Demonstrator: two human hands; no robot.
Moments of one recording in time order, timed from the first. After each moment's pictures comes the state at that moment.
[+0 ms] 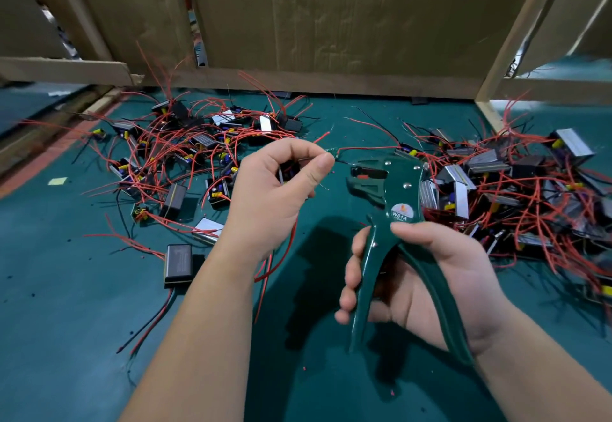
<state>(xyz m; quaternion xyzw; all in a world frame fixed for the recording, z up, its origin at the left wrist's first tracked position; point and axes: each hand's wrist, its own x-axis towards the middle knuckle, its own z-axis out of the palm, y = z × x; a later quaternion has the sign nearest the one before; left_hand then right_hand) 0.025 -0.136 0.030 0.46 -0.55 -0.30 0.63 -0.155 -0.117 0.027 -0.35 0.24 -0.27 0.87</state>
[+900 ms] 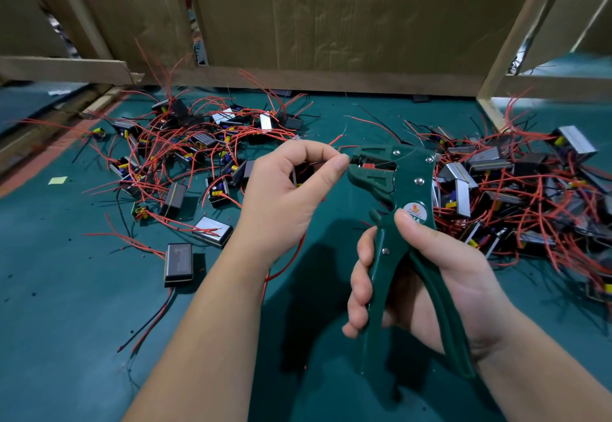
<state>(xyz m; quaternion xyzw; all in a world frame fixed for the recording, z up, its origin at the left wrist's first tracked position) 0.013 -0.131 0.035 0.47 -0.56 -0.30 0.61 -0.155 -0.112 0.026 -0.39 0.21 -0.26 0.86</state>
